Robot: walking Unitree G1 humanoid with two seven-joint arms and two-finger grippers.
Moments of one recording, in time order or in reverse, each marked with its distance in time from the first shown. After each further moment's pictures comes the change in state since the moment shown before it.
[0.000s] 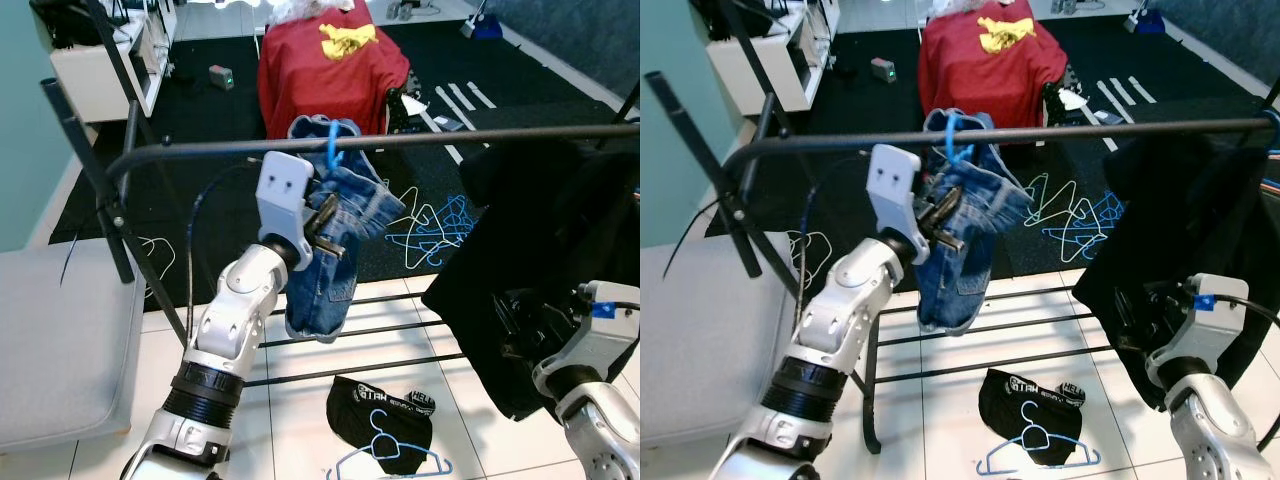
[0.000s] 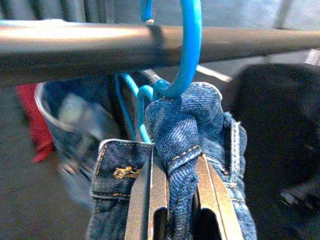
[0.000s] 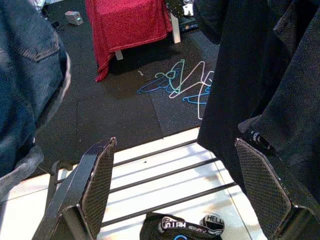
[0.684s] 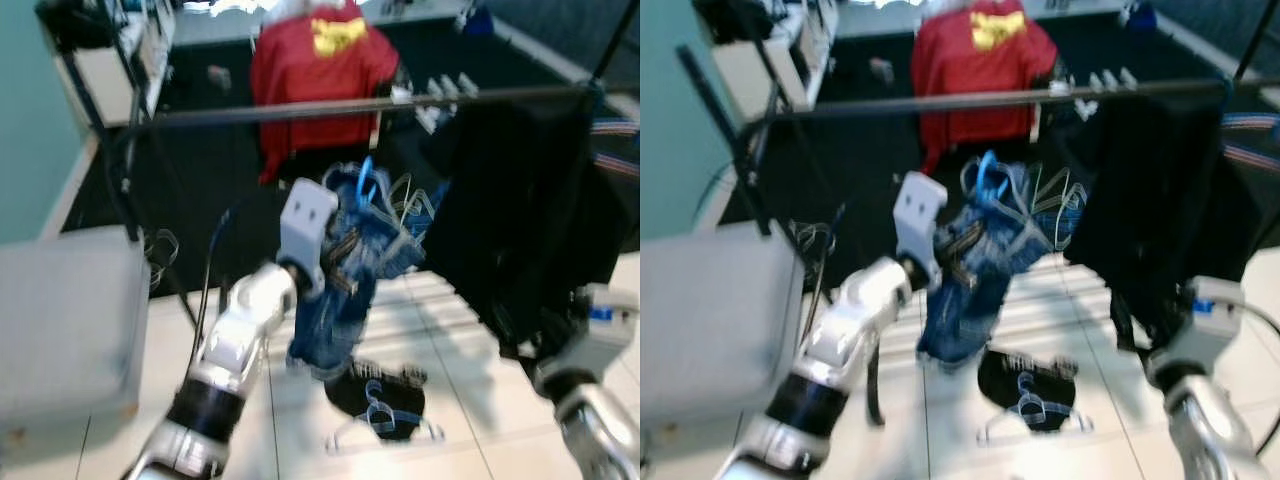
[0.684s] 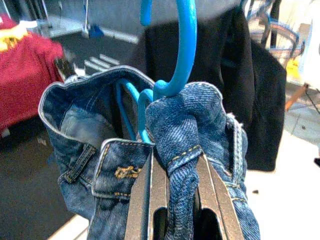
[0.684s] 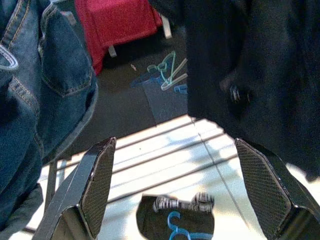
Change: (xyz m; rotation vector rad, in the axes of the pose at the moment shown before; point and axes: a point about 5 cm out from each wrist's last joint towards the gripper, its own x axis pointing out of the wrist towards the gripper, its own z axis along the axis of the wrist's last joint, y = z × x) left arm -0.003 -0.034 -0.014 0.019 0.072 -0.262; right arm -0.002 -0.005 -0.004 0.008 0.013 -0.022
